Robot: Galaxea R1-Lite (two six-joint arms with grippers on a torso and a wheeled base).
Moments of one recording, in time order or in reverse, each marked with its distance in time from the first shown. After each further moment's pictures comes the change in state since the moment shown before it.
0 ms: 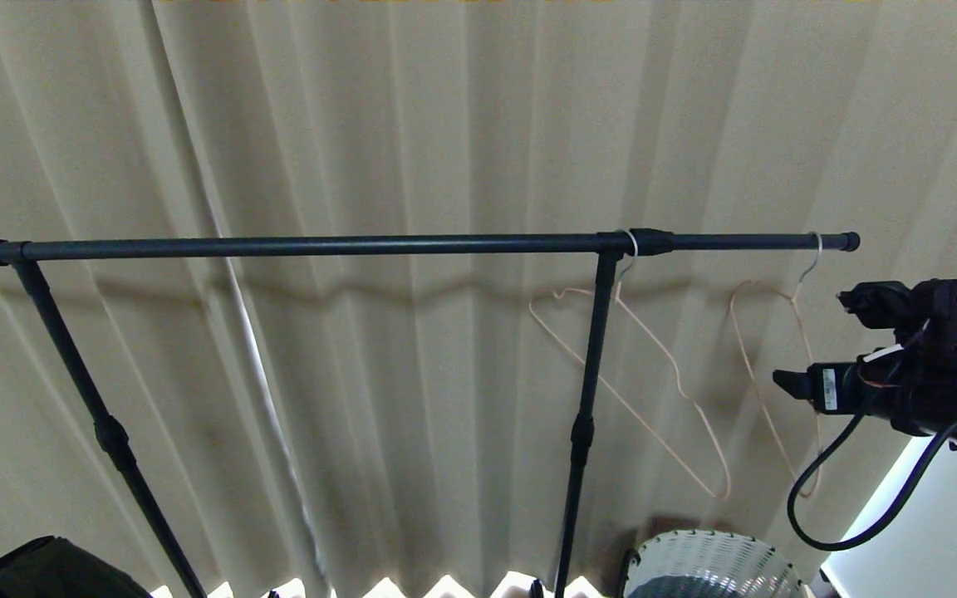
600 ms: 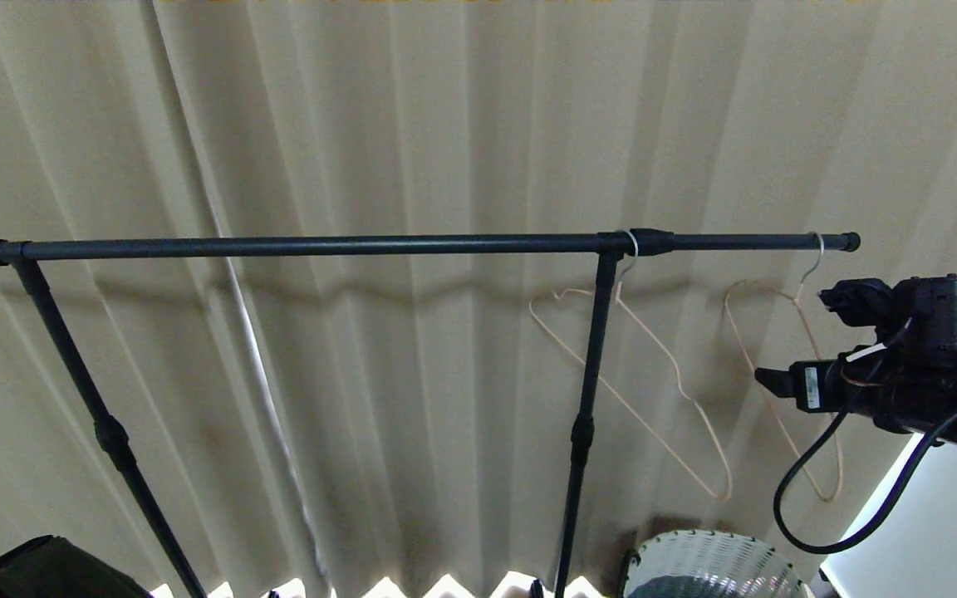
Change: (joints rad) left arm 0.000 -0.001 -0.002 0.000 0.001 0.000; right arm 0.046 0.008 -0.008 -0.003 0.001 0.004
